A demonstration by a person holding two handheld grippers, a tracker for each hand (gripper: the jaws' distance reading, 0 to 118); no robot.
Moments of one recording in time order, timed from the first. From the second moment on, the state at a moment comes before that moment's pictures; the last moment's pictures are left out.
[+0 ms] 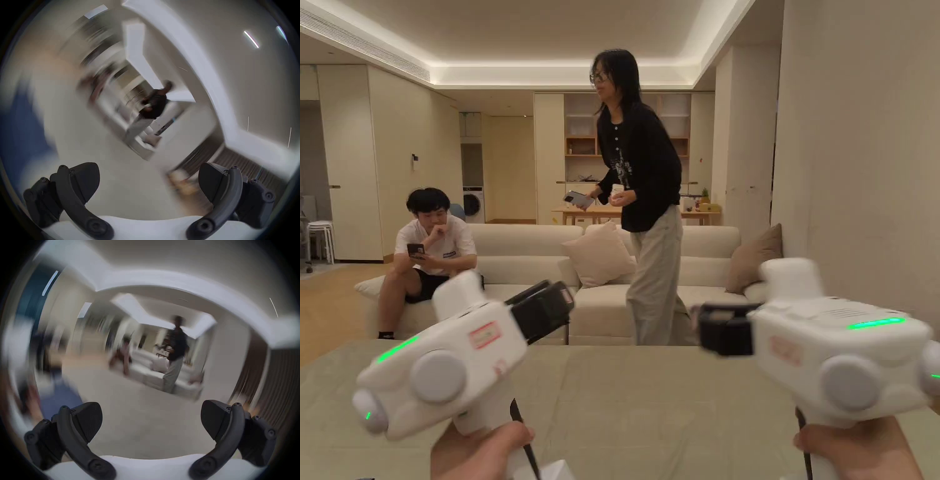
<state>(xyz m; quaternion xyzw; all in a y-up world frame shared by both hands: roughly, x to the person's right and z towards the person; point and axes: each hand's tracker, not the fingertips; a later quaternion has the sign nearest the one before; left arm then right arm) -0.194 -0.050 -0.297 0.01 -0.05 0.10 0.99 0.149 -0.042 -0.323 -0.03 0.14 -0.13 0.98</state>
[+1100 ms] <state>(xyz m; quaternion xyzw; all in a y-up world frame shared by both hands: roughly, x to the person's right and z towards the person) -0.178 -0.051 -0.291 0.02 0.03 -0.01 1.00 0.154 -0.066 -0.326 -0.01 0.04 -0.01 1.00</state>
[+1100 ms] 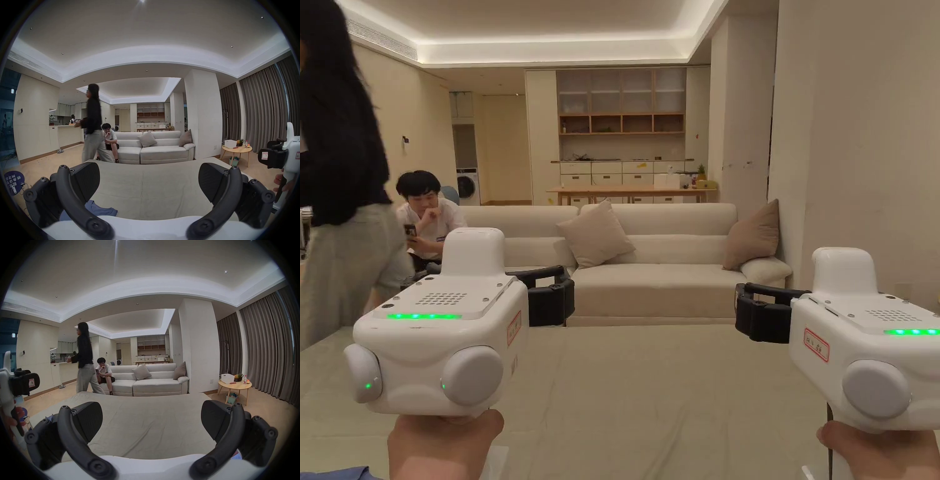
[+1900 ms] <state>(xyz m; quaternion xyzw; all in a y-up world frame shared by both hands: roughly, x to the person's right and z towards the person) -0.180 -0.046 -0.285 0.03 0.02 -0.01 1.00 0.159 -0.063 -0.320 0.02 0.02 -0.03 1.00</state>
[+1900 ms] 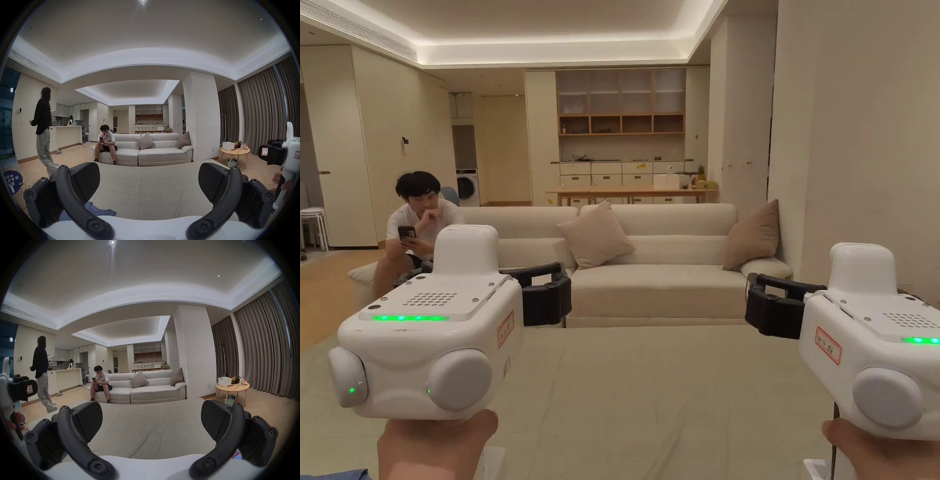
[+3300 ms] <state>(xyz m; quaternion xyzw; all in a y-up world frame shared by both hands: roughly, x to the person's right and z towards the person) -0.370 -0.061 -0.137 -0.02 0.27 -0.01 0.96 -0.042 -0.081 -0.330 -0.02 0.27 -0.01 0.96</state>
